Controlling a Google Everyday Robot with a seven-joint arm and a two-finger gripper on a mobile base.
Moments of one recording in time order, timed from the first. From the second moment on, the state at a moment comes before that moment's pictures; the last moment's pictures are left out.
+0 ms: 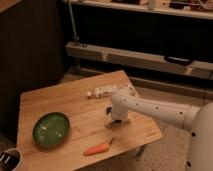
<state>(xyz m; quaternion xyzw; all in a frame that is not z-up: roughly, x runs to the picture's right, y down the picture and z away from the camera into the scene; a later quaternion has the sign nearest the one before) 0.070 0.196 0.870 -0.20 -0.28 -0.70 0.63</state>
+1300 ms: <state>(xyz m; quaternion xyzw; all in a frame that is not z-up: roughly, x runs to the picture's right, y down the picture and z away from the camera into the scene) 0.072 0.190 0.861 -0.20 -0.27 -0.69 0.63</state>
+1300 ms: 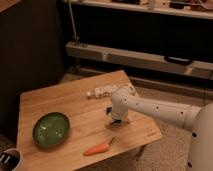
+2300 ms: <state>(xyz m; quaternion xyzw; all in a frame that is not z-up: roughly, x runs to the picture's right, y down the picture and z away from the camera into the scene) 0.034 0.182 0.867 -0.18 -0.15 -0.78 0.58</state>
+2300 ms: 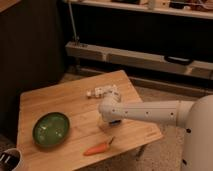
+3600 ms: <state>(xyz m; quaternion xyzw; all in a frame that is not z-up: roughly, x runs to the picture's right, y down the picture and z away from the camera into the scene) 0.033 0.182 0.866 -0.19 -0.15 -0.78 0.58</state>
